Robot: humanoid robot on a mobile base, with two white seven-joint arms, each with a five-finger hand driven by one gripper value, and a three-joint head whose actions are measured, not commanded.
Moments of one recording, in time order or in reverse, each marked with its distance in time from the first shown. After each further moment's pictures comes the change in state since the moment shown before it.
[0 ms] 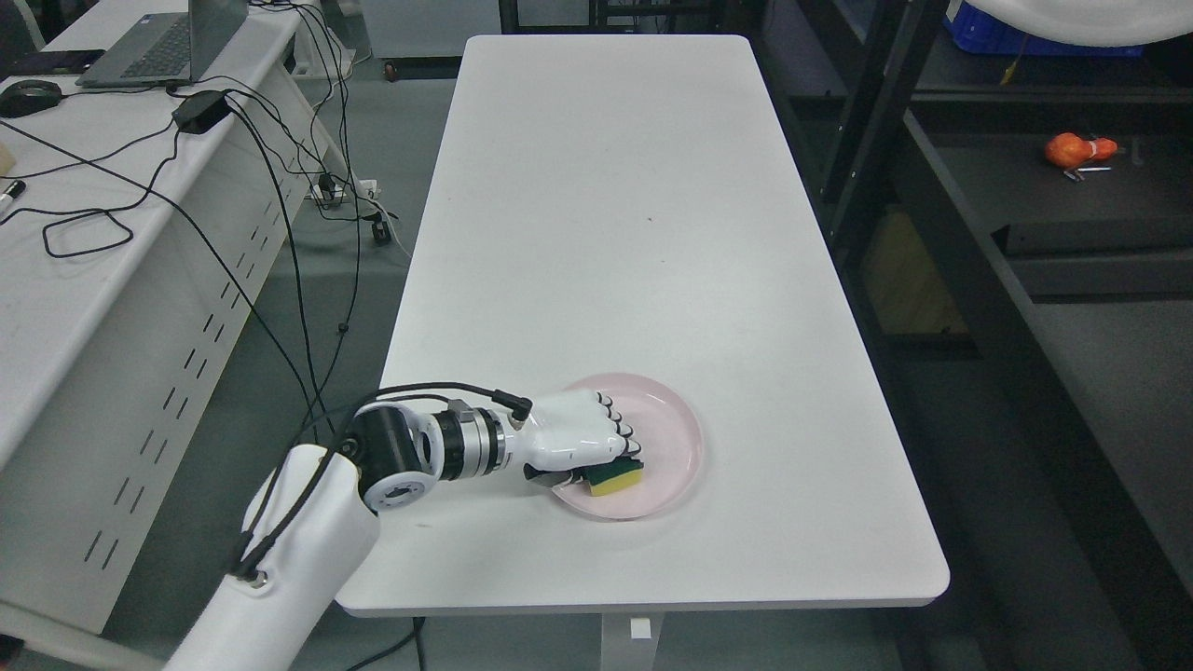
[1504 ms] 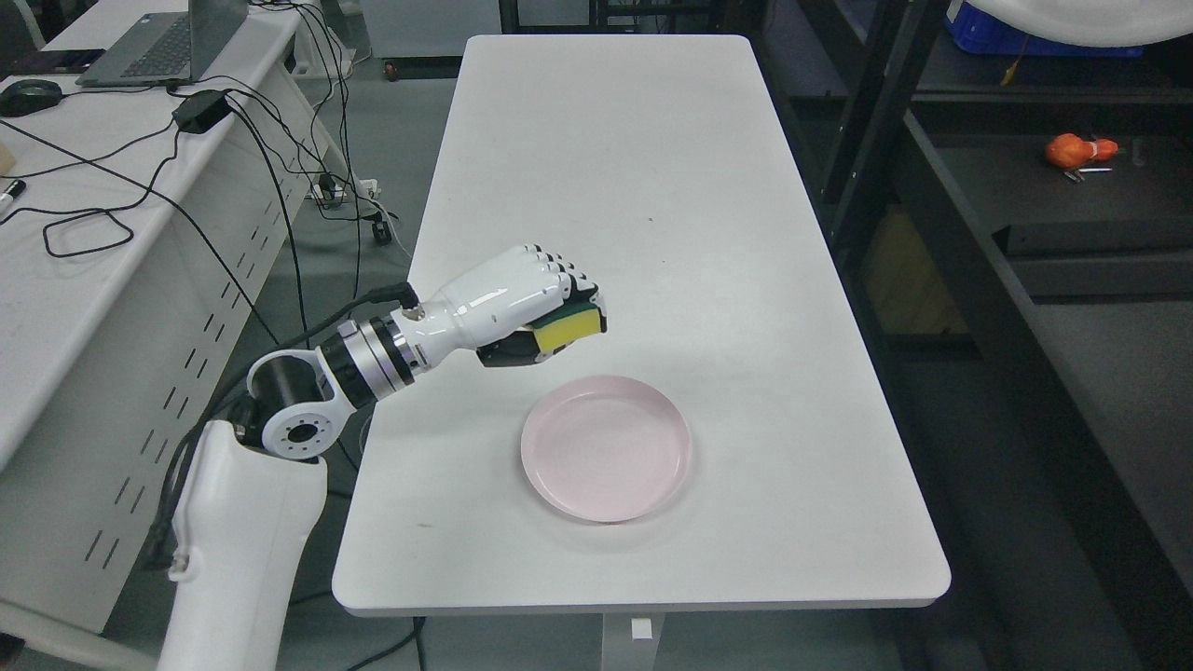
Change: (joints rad) left arm -0.009 -0.102 0.418 -0.090 0.379 -0.030 -0.001; right arm 0.000 0.000 0.000 0.000 0.000 0.000 -0.005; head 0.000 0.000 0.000
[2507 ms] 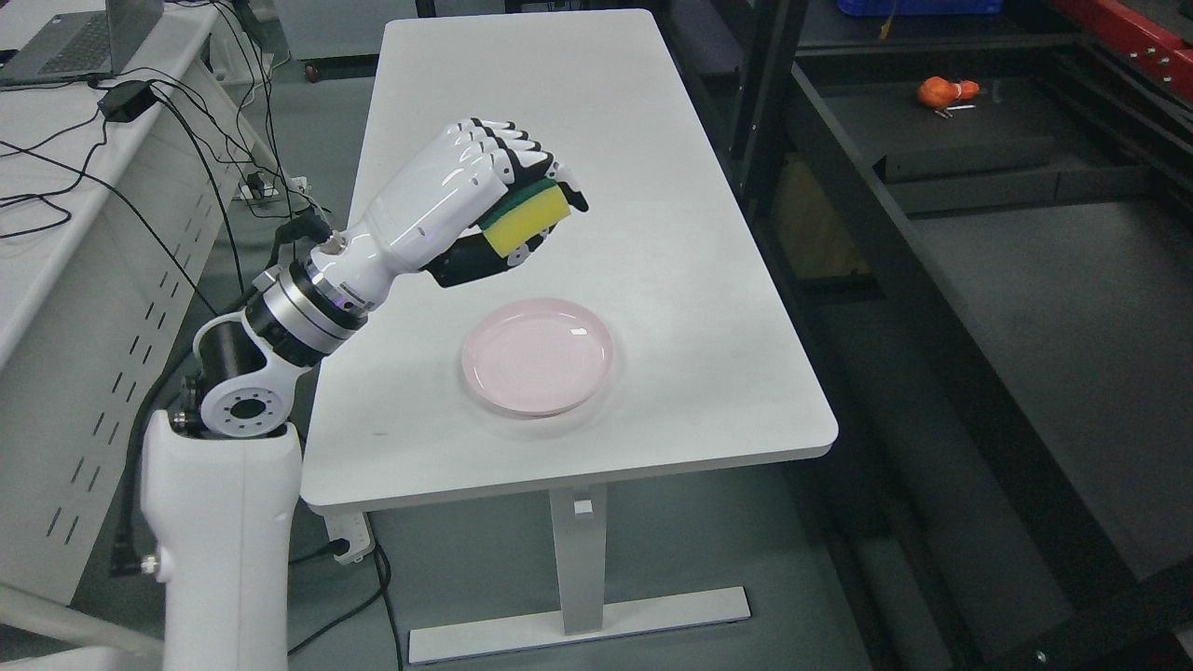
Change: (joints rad) left arm -0.004 -0.075 0.132 -0.147 0.113 0.000 0.031; right arm 0.000 0.000 0.000 0.000 0.000 0.000 0.004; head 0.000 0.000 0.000
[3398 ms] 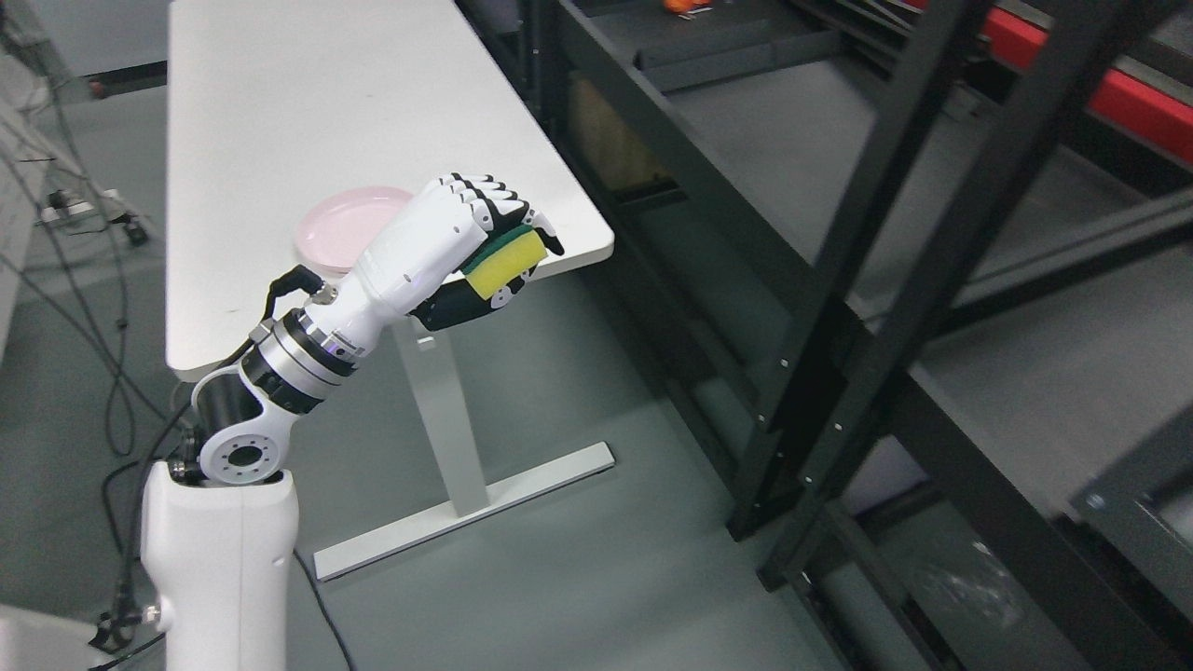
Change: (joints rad) left arm 0.086 -0.015 0.046 -0.017 -0.008 0.000 0.000; right arm 0.000 0.000 0.000 0.000 0.000 0.000 0.001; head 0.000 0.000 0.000
